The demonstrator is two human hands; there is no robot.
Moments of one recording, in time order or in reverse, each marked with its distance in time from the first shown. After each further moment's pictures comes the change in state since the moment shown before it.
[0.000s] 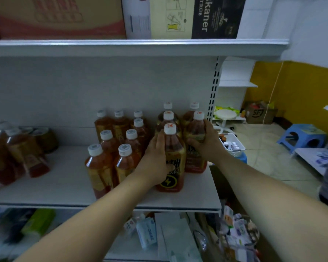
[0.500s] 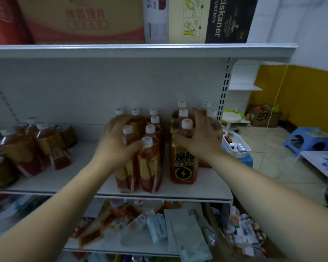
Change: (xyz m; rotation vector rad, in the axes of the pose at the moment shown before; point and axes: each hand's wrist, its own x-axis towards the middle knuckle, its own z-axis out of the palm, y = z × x) left_hand -0.069 -0.044 -0.114 0.001 0.374 -0.044; right_hand -0.079 -0.123 0.019 -0.186 0.036 -0.207
